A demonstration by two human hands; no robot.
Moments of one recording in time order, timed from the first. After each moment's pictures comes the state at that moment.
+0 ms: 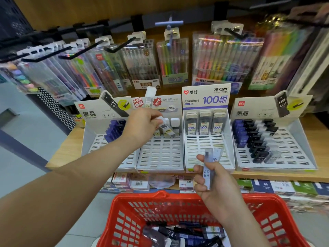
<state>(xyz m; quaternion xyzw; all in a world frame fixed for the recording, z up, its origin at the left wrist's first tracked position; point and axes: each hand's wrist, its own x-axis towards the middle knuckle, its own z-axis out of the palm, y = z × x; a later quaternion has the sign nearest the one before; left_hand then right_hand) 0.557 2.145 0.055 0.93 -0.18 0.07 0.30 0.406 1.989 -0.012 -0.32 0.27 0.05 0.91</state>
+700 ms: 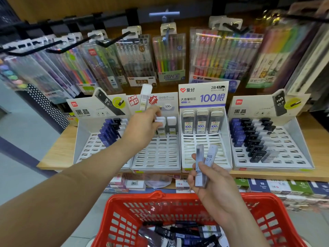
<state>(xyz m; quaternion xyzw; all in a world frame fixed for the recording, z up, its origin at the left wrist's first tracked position) 0.563 2.140 0.033 0.95 -0.21 0.10 0.22 0.402 1.988 -0.012 -0.33 0.24 0.03 0.91</state>
